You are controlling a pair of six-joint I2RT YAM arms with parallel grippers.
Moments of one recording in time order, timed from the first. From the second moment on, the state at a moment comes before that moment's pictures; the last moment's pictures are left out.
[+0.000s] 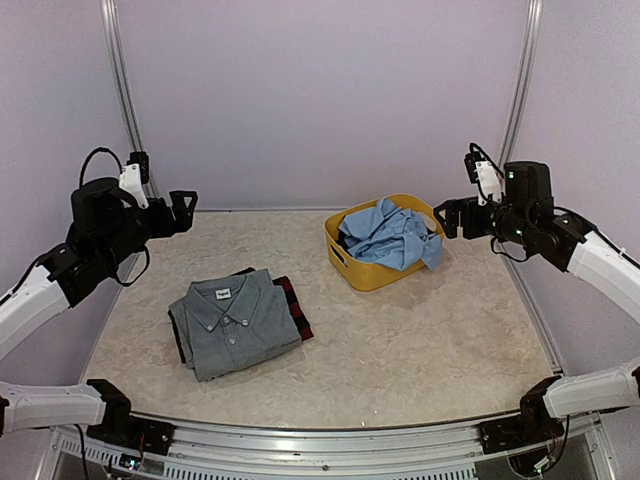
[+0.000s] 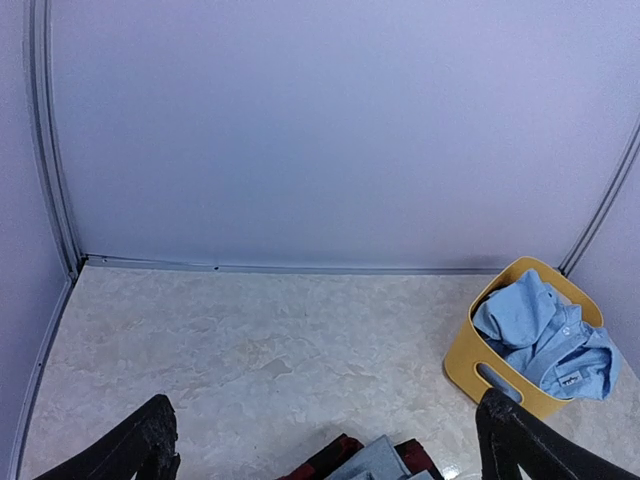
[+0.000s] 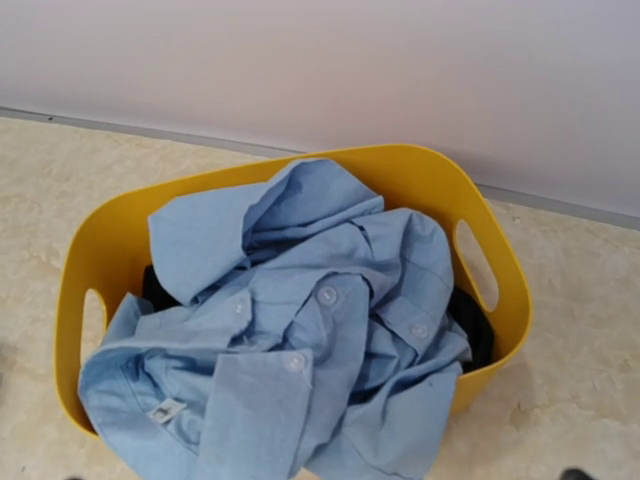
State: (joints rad) left arm -0.45 0.94 0.88 -0.09 -0.25 -0.24; right arm 0.43 1.13 1.06 -0.33 0.08 0.07
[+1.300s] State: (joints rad) left arm -1.18 1.56 1.00 -0.65 -0.43 -0.12; right arm 0.43 1.18 1.02 -0.35 -0.02 0.09
